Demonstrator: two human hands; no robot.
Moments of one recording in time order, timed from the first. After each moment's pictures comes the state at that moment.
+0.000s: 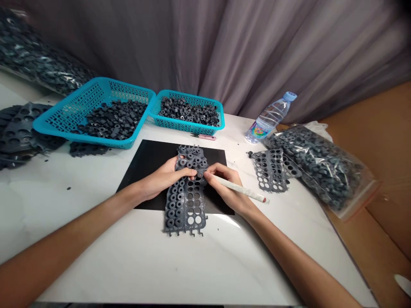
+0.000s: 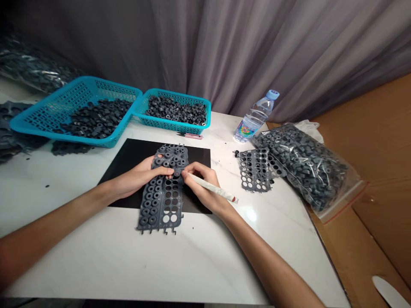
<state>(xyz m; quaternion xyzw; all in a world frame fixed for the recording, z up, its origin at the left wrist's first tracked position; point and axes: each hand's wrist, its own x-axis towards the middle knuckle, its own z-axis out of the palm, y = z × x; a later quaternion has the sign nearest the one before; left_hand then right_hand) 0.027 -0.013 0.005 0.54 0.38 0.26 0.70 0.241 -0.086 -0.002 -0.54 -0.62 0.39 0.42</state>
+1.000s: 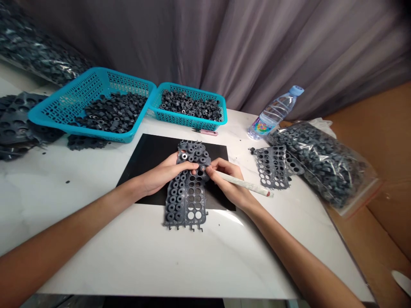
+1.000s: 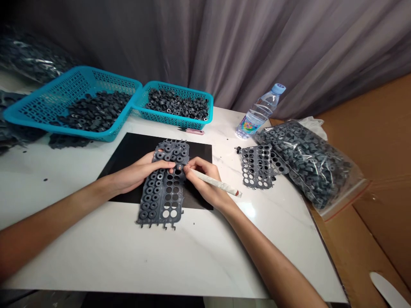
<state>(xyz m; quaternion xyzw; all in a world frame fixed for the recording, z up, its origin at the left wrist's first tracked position) 0.027 -0.014 0.004 0.52 0.38 0.25 0.73 0.242 -0.084 -0.003 -0.53 -0.62 0.40 0.42</state>
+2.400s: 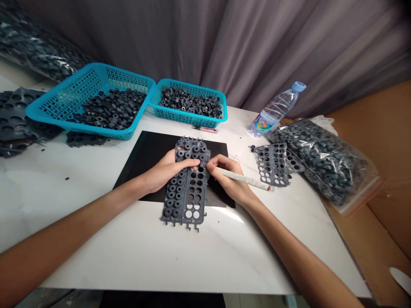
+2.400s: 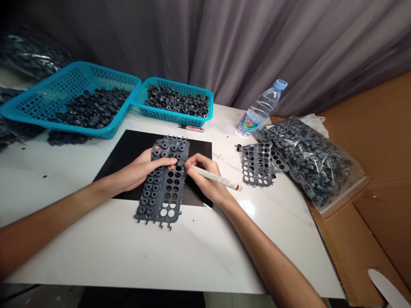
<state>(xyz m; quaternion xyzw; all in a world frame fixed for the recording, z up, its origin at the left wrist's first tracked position) 0.033 -0.016 0.004 0.51 0.35 0.30 0.73 0.243 -0.082 -0.002 -0.54 -0.61 0.40 0.41</state>
